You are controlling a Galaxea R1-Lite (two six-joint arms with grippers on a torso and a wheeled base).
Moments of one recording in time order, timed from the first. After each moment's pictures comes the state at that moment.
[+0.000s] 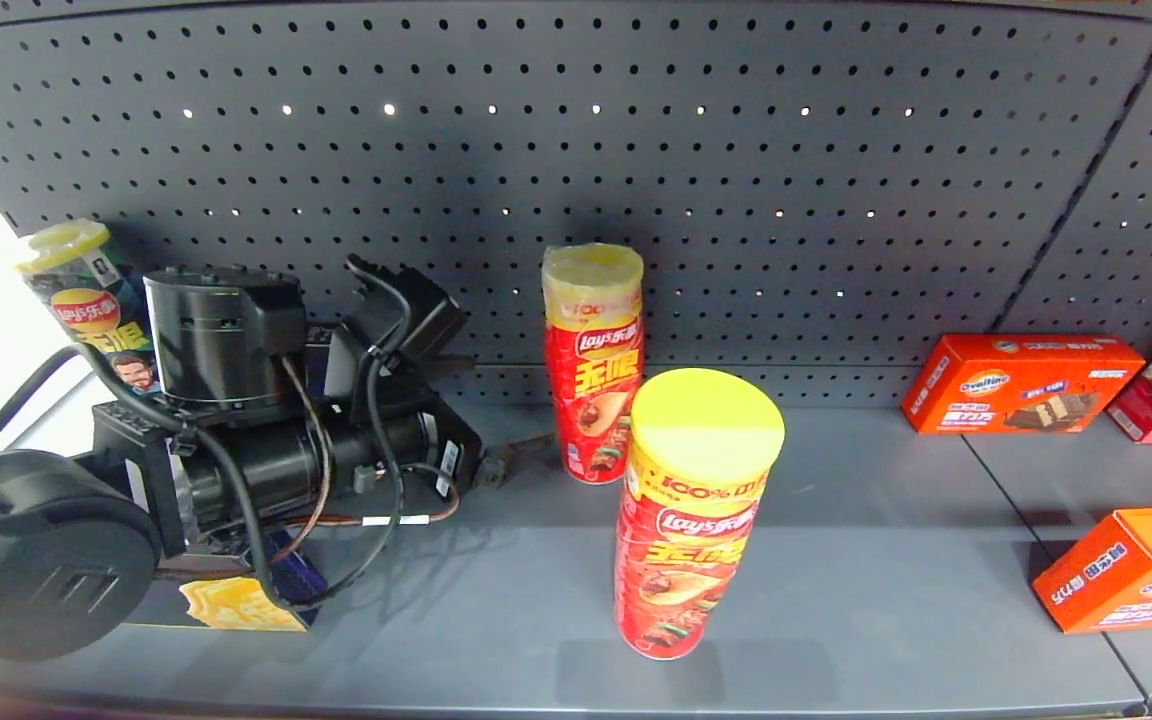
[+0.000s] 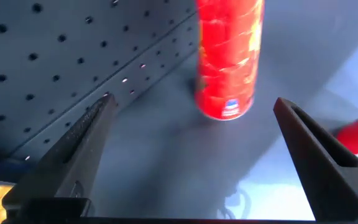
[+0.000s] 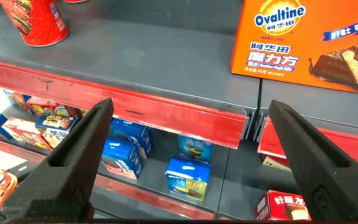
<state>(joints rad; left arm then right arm) -0.45 1.66 -0.83 -0.59 -0.22 0.27 0.30 0.00 0.00 0.00 0.02 -0.01</state>
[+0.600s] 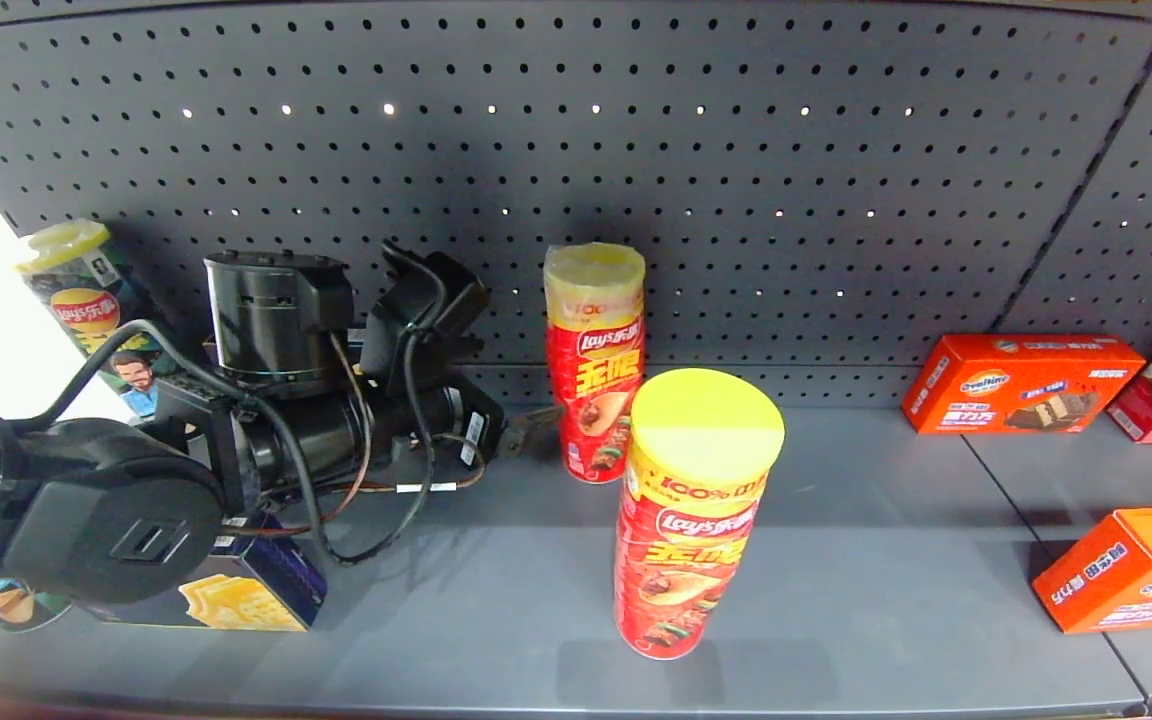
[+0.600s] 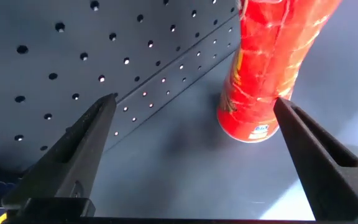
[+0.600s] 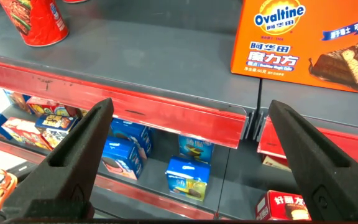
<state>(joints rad) -0.45 1.74 -0.93 -0.59 -0.16 0.27 0.30 0.00 0.00 0.00 0.02 -0.01</state>
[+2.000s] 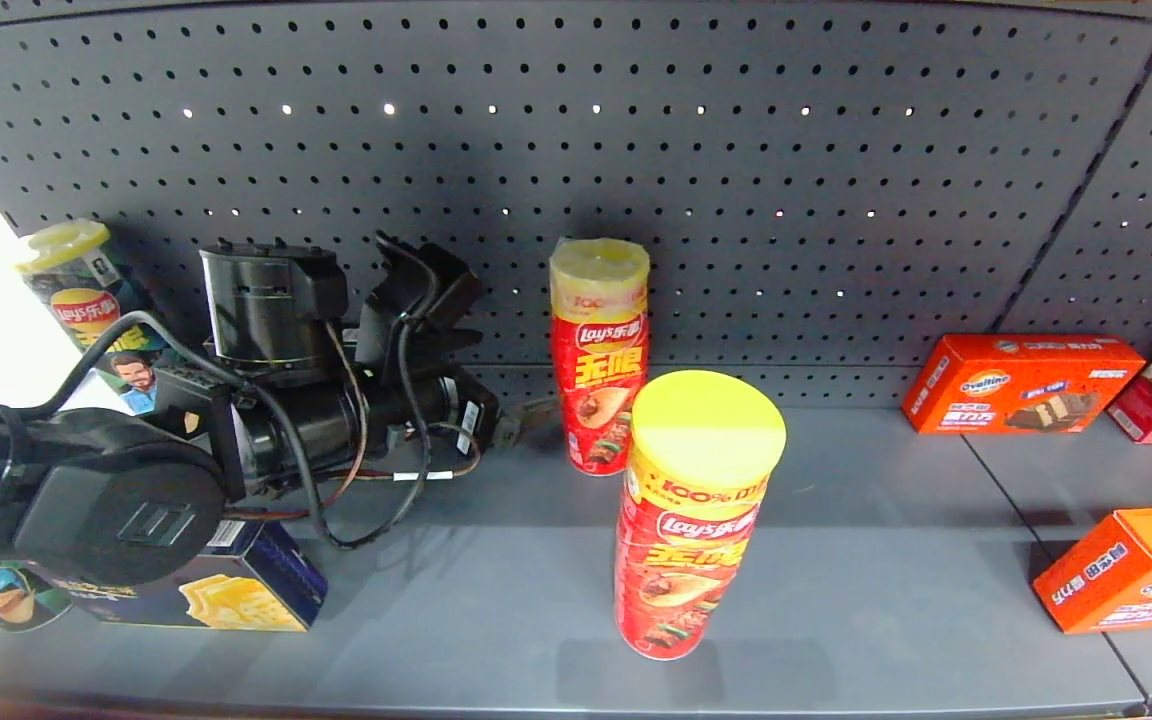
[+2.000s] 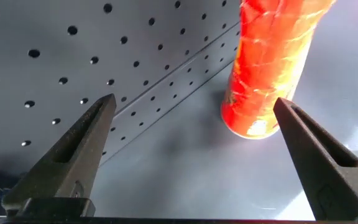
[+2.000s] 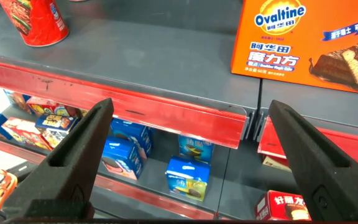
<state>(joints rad) -0.42 1.76 -0.95 -0.59 -0.20 0.27 0.30 0.00 0.00 0.00 0.02 -0.01</state>
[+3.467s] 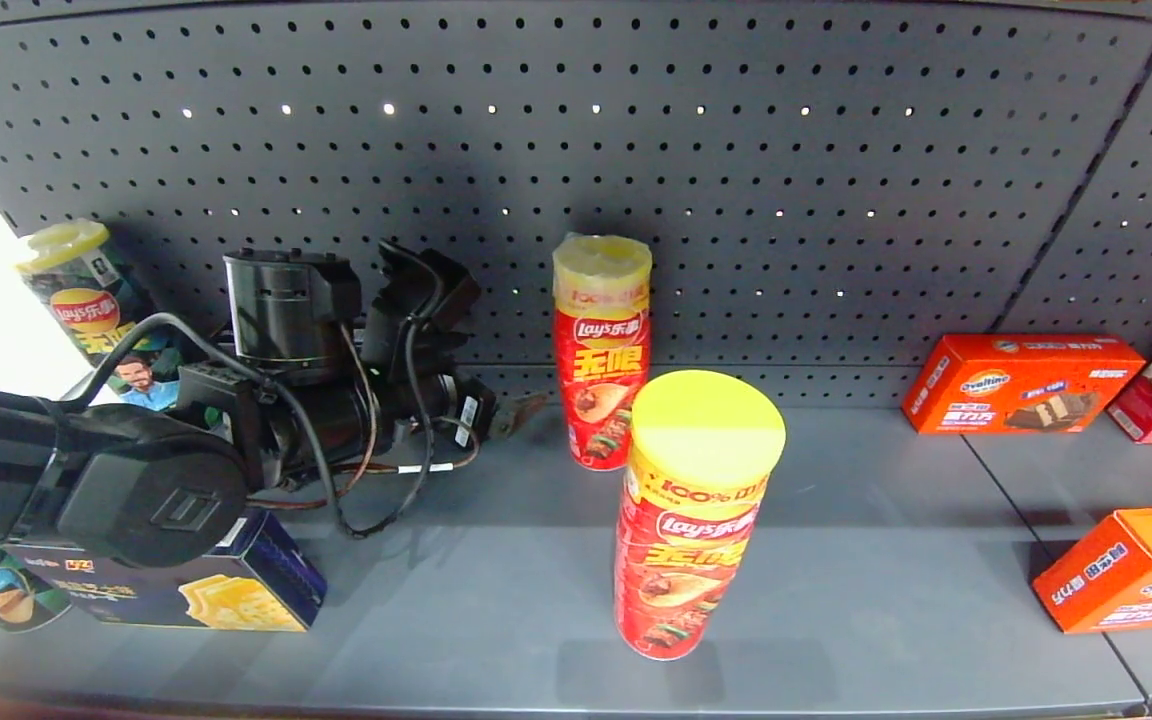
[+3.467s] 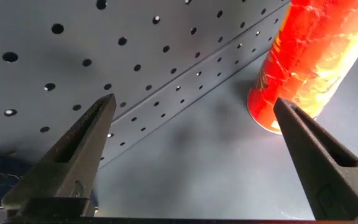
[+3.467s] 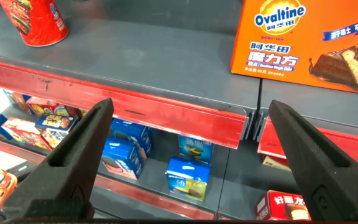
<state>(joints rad) -0.40 1.80 -0.98 -0.59 -0.13 0.27 0.30 0.00 0.00 0.00 0.02 -0.01</state>
